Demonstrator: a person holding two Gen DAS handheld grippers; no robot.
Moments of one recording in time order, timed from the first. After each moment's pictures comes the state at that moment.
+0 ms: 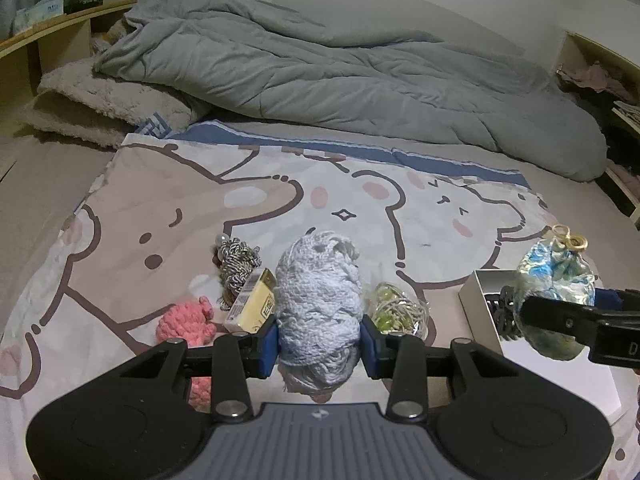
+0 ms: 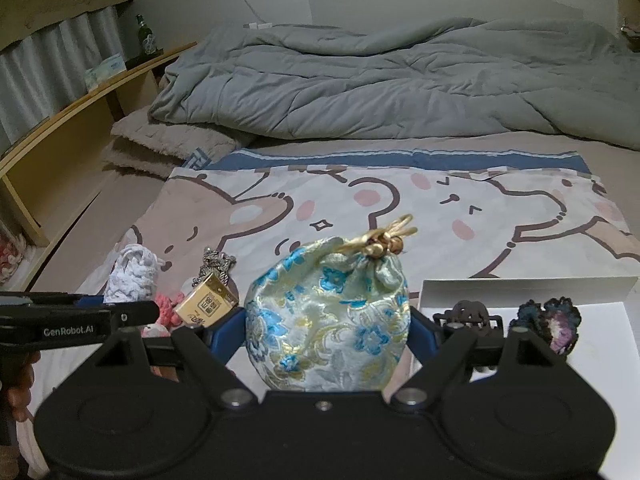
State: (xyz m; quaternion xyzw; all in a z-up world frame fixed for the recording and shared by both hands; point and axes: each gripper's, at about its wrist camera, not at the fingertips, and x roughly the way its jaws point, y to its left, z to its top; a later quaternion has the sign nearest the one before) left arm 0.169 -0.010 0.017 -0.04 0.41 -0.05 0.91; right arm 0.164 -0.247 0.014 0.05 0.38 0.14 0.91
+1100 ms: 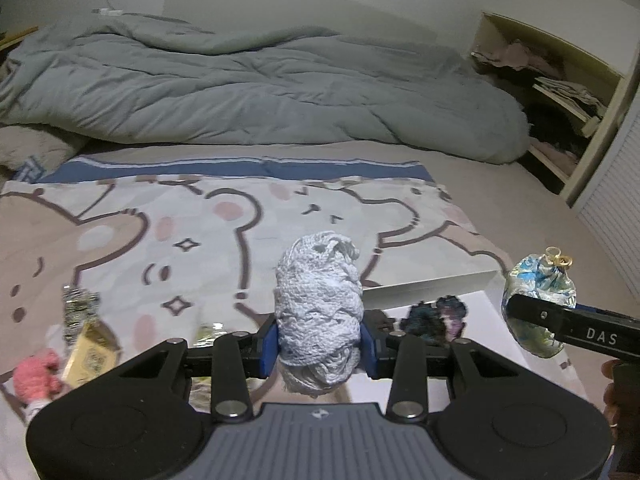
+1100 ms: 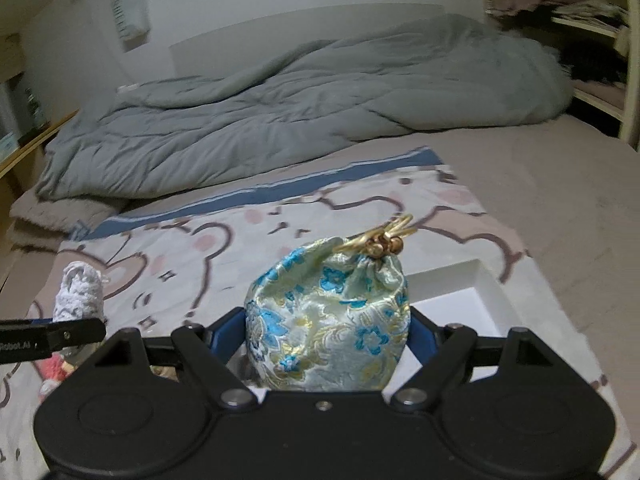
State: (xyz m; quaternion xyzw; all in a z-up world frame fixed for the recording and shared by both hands) left arm 0.197 -0.154 0.028 -0.03 0.40 -0.17 0.90; right arm 0.149 -0.401 0.012 0.10 0.34 -0.03 0.93
